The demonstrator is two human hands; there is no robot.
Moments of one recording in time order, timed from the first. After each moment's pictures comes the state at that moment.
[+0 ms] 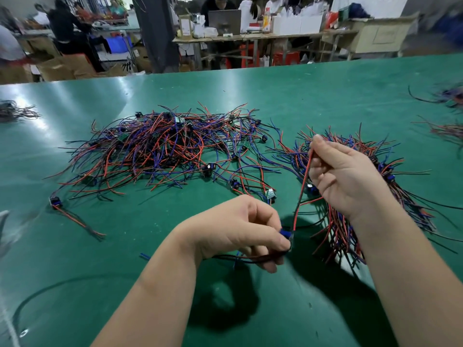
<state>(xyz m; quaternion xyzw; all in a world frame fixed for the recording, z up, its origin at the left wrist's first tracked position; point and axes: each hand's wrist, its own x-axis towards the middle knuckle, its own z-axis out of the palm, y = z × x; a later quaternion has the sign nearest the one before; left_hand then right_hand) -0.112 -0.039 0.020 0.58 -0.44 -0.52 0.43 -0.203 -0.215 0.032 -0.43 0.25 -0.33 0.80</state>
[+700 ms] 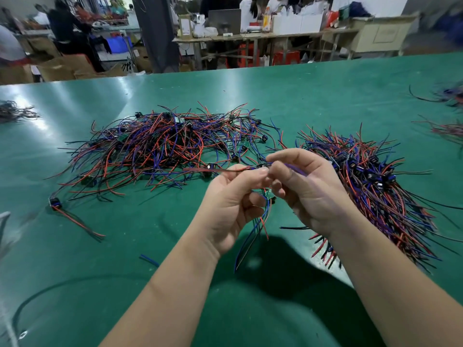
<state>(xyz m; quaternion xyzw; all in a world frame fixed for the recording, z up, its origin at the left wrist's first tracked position) -0.117 -0.059 0.019 0.48 -0.23 -0.40 0.75 -0.189 -0.175 0.017 -0.56 0.07 -0.27 0.78</state>
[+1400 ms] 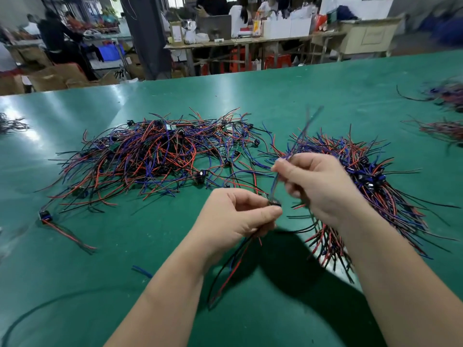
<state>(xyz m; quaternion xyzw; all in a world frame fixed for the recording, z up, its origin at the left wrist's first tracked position) -0.121 -0.060 0.008 0.61 -0.30 -0.37 0.63 -0.199 -0.203 0.022 -0.67 0.20 -0.29 0.65</state>
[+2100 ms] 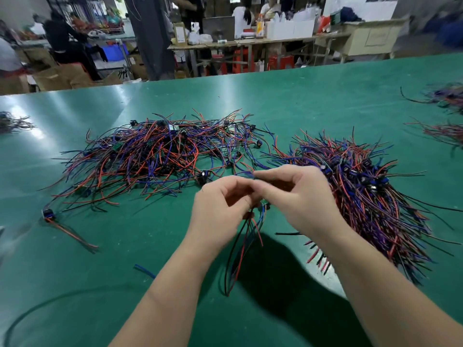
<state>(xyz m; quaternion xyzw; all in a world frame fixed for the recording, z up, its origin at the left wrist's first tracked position) -0.103 -0.064 -0.005 0.68 -0.36 -0.15 0.62 -0.194 -0.176 0.011 -0.81 0.17 -0.33 0.45</state>
